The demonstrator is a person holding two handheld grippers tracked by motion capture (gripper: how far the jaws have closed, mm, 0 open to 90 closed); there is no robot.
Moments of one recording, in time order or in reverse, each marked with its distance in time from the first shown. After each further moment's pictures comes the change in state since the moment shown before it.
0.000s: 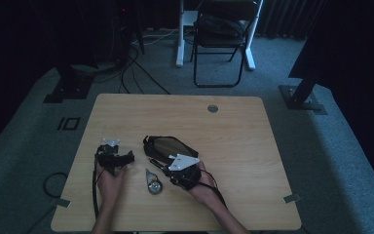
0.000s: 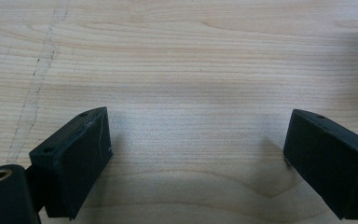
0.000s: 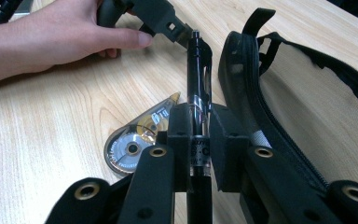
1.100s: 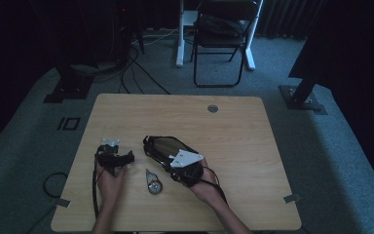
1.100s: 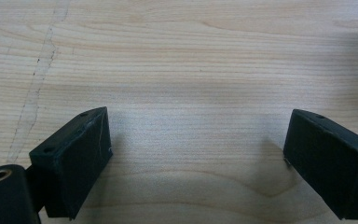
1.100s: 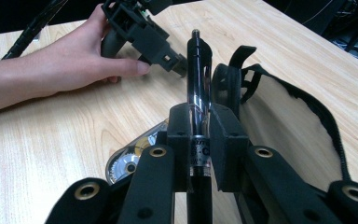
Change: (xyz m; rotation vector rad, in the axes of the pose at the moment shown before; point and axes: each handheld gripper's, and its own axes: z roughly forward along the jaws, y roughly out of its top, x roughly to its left) left arm 0.000 0.000 0.000 0.000 0.000 0.000; right arm -0.003 0.017 -0.018 -0.060 -0.014 -0.012
